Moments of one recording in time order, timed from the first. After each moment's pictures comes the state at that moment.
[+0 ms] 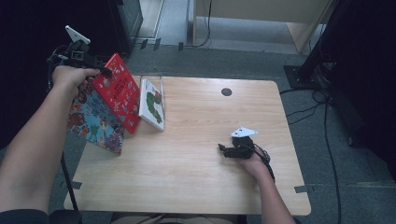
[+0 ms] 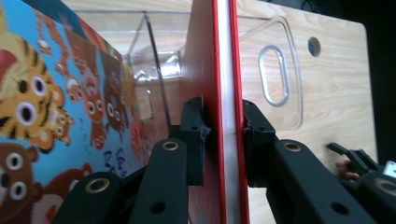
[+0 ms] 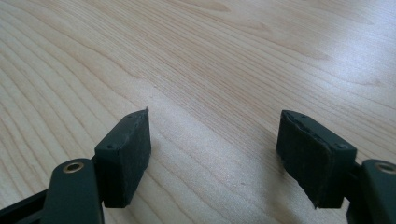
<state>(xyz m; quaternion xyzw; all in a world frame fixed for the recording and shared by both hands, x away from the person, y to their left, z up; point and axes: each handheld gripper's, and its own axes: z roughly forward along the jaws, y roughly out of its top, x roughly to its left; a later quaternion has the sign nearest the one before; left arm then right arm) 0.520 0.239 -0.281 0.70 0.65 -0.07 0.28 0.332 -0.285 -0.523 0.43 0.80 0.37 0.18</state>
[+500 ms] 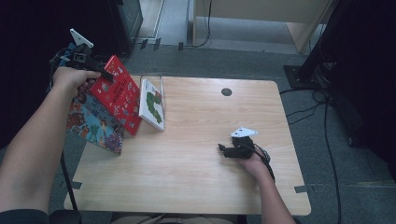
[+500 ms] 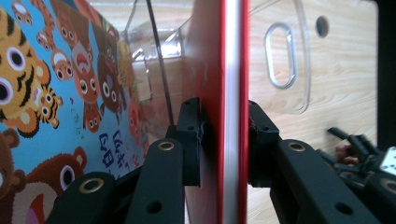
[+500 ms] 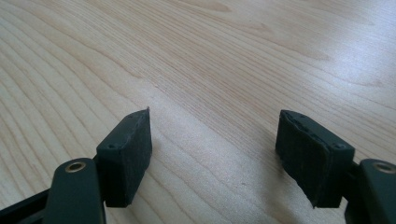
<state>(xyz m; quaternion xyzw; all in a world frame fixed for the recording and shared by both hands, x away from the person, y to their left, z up) 0.522 0.237 -0.291 0.71 0.65 -0.09 0.24 0.332 -0.285 -0.523 0.43 0.81 0.37 0.18</state>
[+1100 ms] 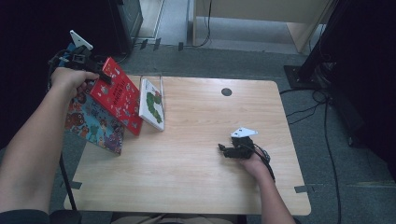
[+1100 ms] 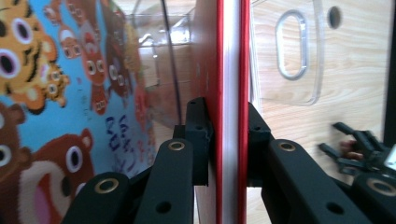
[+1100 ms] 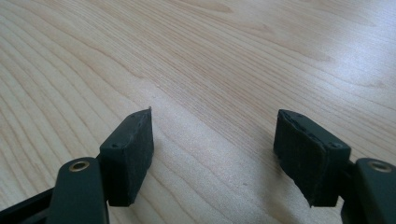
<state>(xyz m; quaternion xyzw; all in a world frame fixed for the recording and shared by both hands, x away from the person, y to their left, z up) 0.521 0.242 -0.290 0.71 0.66 -0.10 0.23 0.332 -0.284 -0.523 0.42 0.81 0.37 0.18</state>
